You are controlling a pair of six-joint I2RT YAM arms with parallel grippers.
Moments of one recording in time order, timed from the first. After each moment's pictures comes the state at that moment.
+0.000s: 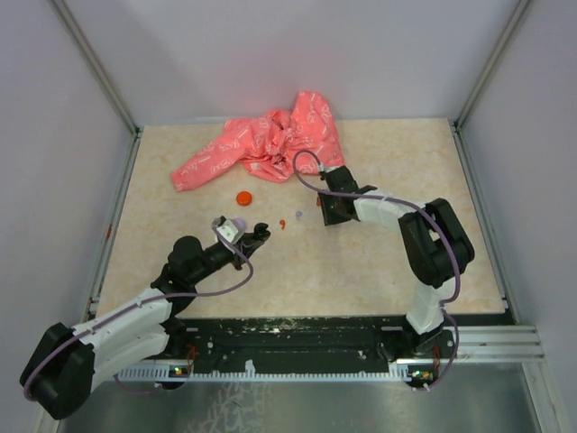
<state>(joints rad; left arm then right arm) -0.62 0.88 0.22 0.58 0.28 0.06 0.51 1.80 1.09 -0.27 0.04 0.20</state>
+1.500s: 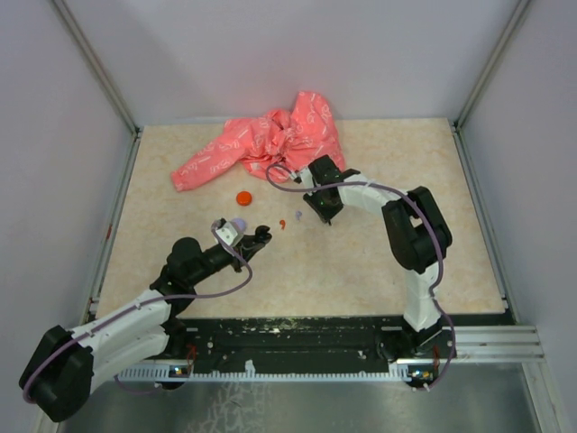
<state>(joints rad) -0.62 0.86 0.21 0.58 0.32 0.06 0.54 1.97 1.37 -0.53 -0.01 -0.24</state>
